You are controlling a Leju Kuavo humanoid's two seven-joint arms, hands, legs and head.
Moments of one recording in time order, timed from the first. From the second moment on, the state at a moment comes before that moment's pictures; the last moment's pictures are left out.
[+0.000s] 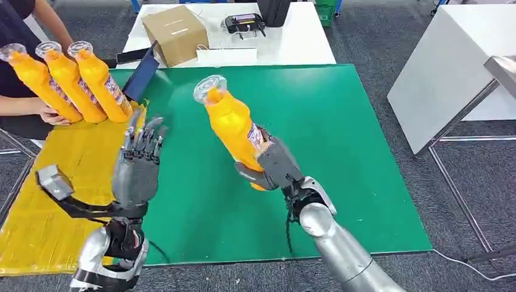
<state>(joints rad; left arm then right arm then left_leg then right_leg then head) -0.14 -0.06 -0.24 -1.68 0.36 -0.21 -0.24 -0.38 0.03 0.58 -1.41 0.16 -0.07 0.01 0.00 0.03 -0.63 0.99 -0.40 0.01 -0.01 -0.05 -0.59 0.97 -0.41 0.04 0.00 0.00</state>
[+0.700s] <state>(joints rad) -0.09 -0.10 -0.21 -1.77 0.28 -0.24 -0.24 -0.31 0.06 0.55 -1.52 0.19 -0.03 0.00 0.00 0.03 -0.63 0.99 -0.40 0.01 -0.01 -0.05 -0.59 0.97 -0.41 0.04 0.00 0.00</state>
